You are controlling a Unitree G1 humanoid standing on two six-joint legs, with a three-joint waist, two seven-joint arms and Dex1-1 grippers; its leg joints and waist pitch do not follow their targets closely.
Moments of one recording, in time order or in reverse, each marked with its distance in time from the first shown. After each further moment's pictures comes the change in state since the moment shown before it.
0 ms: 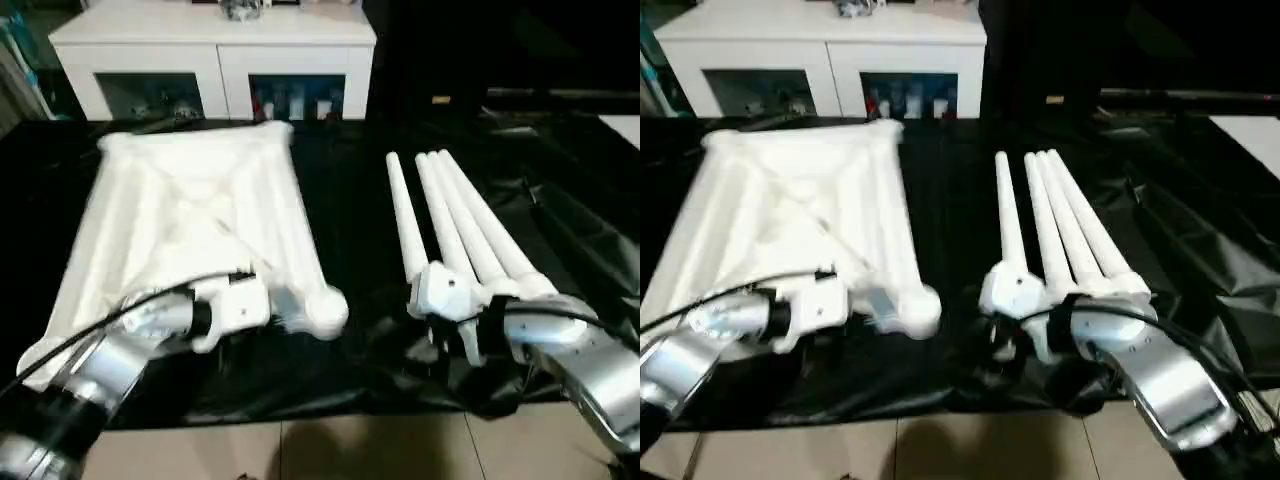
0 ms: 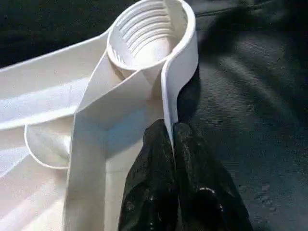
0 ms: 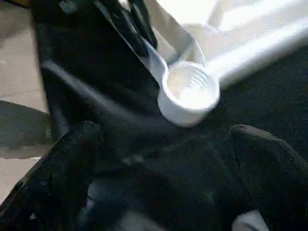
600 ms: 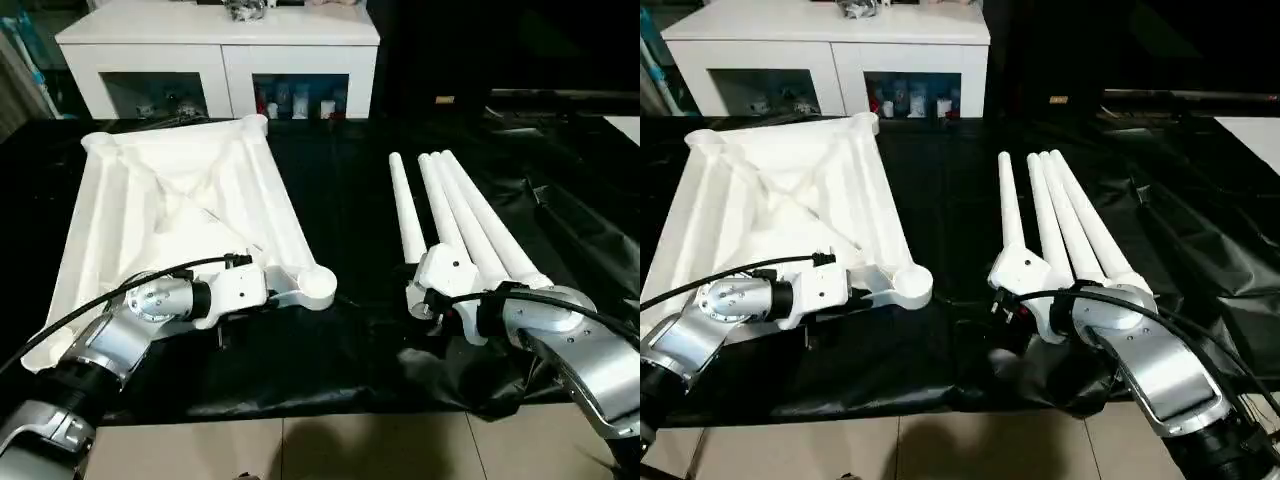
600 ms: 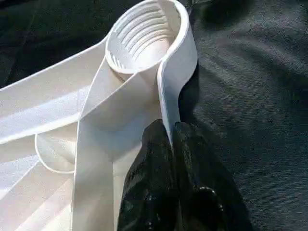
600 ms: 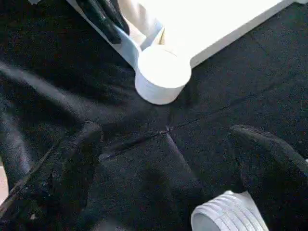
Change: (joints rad) left arm -0.101 -0.025 -0.006 0.242 0.044 -0.217 0.042; right arm -0.026 0.028 -0.019 0.041 -0.053 0.011 -0.090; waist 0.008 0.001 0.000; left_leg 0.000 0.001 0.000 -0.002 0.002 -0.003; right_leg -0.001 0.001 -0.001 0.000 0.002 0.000
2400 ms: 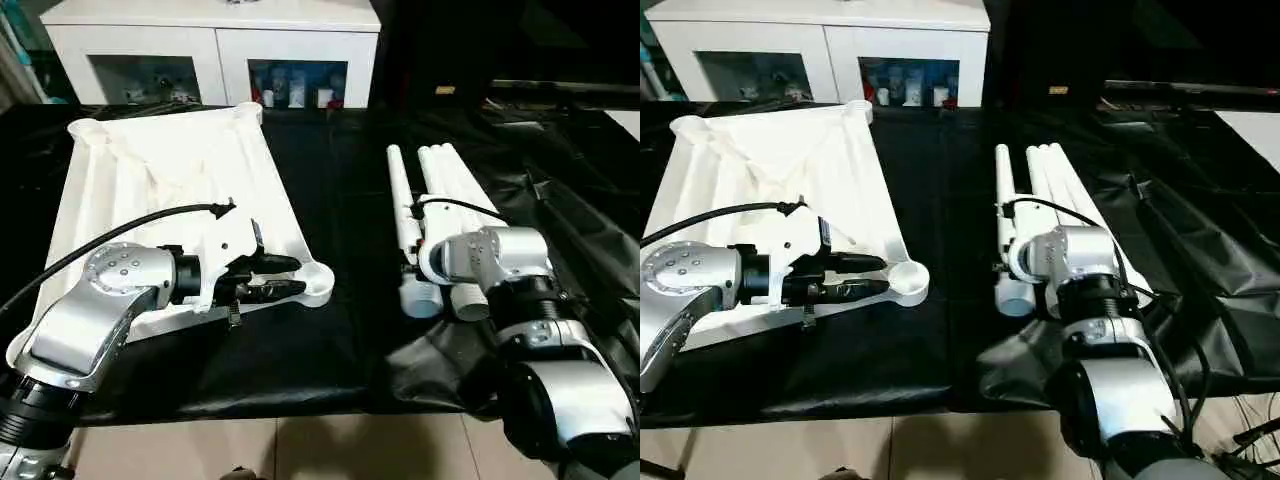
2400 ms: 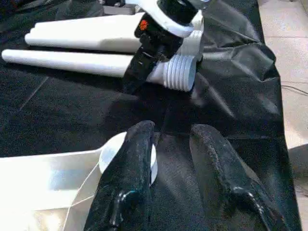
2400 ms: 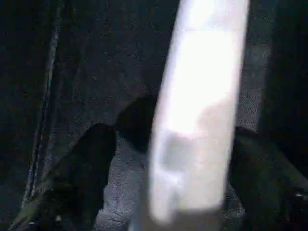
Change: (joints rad) left arm 0.089 0.058 0.190 -0.644 -0.397 0.640 -0.130; right arm -0.603 0.483 -0.415 0.971 -0.010 0.502 -0.646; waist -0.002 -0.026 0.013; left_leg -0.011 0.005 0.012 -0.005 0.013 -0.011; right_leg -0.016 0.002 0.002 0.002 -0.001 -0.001
